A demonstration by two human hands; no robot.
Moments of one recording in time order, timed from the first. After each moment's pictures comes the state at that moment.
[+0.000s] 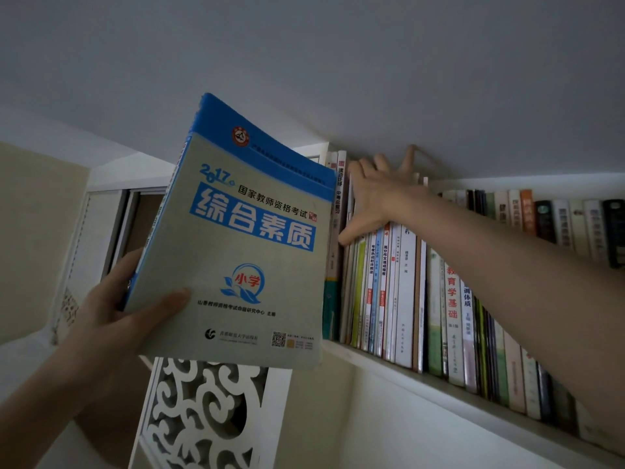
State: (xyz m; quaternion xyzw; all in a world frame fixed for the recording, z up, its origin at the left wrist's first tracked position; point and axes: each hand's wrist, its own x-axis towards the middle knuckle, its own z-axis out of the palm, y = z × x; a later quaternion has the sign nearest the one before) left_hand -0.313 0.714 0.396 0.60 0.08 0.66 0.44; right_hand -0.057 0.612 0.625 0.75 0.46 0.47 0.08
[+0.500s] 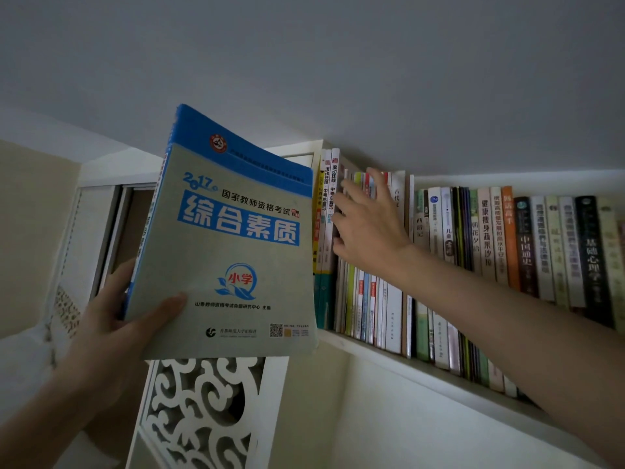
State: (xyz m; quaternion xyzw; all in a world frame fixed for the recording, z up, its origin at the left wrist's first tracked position) left_hand -0.308 0.704 0.384 0.57 0.08 0.67 0.47; right_hand -0.052 0.597 0.557 0.56 0.50 0.65 0.08
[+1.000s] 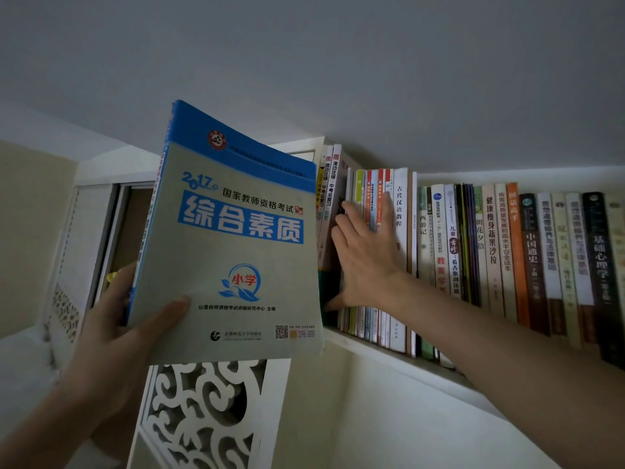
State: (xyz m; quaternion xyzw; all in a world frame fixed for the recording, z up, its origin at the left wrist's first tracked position) left_hand -0.306 0.704 0.377 0.57 0.07 0.66 0.48; right_hand -0.051 0.604 0.517 0.68 0.43 0.57 0.14
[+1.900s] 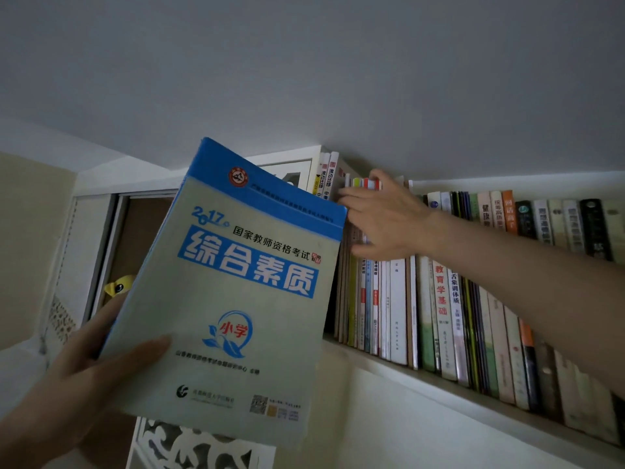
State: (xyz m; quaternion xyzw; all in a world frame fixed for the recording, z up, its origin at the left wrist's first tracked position) left_hand -0.326 0.701 0.371 0.61 0.11 0.61 0.50; right_hand -0.034 0.585 0.603 0.56 0.55 0.58 0.22
